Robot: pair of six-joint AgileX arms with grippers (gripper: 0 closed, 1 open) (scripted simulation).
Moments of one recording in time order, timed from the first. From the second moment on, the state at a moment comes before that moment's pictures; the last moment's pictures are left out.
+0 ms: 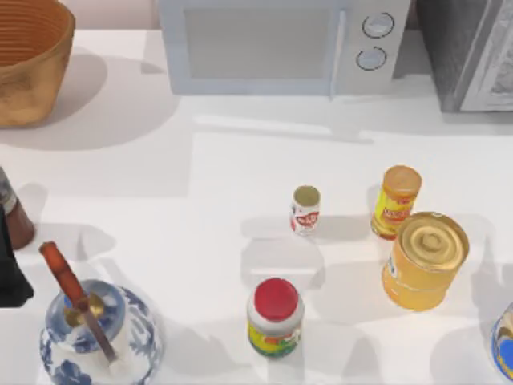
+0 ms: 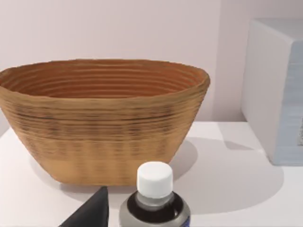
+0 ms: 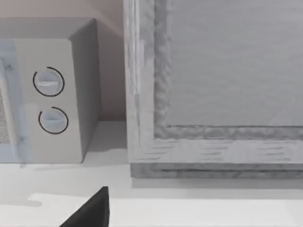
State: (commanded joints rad) left arm 0.00 0.00 0.00 0.00 0.00 0.00; right arm 0.00 0.00 0.00 0.00 0.00 0.00
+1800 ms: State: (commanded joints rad) left arm 0.20 1.41 0.06 1.04 0.22 0.08; right arm 0.00 0.00 0.00 0.00 0.00 0.00
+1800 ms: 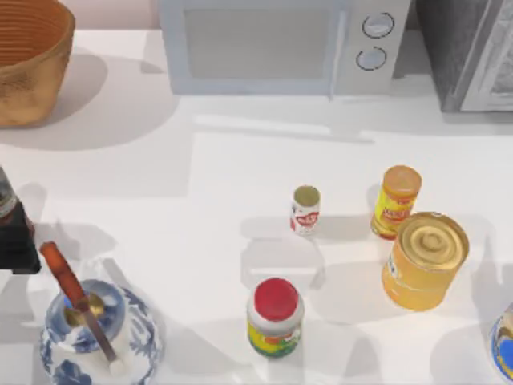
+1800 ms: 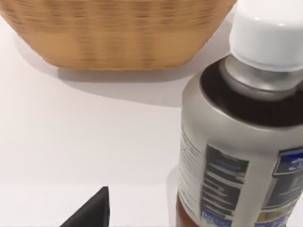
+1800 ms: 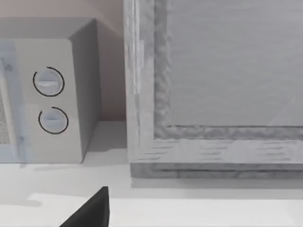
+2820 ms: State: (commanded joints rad) left arm 0.14 1.78 0.26 1.21 0.17 0.06; right arm 0.00 0.00 0.00 0.00 0.00 0.00
